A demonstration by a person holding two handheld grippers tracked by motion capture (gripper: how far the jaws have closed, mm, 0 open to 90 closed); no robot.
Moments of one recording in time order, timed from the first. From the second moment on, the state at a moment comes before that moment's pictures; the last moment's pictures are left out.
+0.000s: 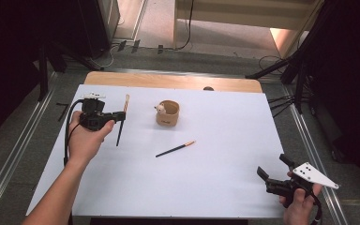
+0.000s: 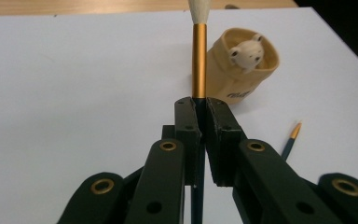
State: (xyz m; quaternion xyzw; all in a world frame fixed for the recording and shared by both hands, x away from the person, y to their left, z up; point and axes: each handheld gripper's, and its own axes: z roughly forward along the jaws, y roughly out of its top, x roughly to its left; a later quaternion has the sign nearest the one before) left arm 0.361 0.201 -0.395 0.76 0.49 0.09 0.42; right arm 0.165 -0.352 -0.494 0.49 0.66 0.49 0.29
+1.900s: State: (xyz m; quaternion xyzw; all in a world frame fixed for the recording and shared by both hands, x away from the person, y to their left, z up) left arm 0.381 0.177 -0.390 0.66 0.41 0.16 0.61; right arm 0.167 -0.350 -0.497 0.48 0.67 0.49 0.28
